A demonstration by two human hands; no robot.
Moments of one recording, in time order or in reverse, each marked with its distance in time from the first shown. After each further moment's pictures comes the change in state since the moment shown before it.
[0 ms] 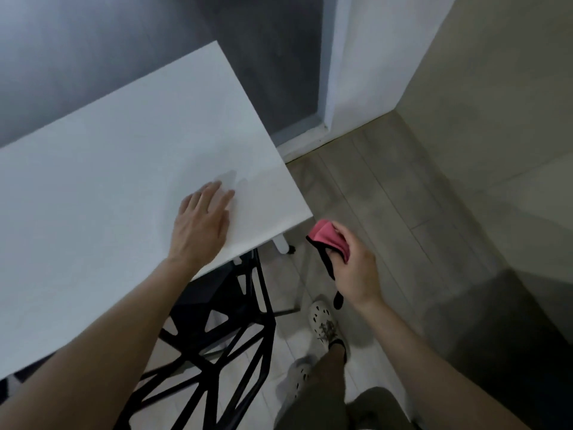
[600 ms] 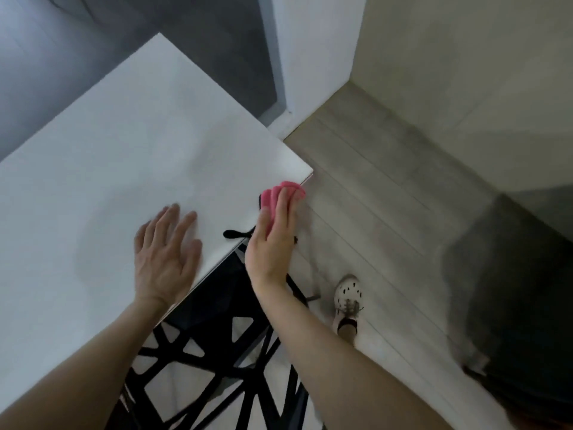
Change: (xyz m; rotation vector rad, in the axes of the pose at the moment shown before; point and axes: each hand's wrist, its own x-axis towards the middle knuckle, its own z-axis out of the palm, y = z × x) left_hand -0.073 -0.086 0.018 0.024 0.051 0.122; right_hand -0.033 -0.106 0.187 0.424 0.551 0.162
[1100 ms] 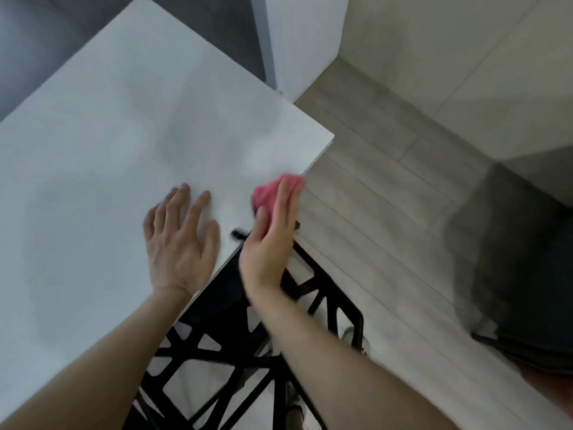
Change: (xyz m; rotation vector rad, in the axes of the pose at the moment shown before) left_hand -0.001 0.003 0.001 -0.084 0.085 -0.017; right_hand -0.046 0.025 0.058 0.026 0.184 -0.112
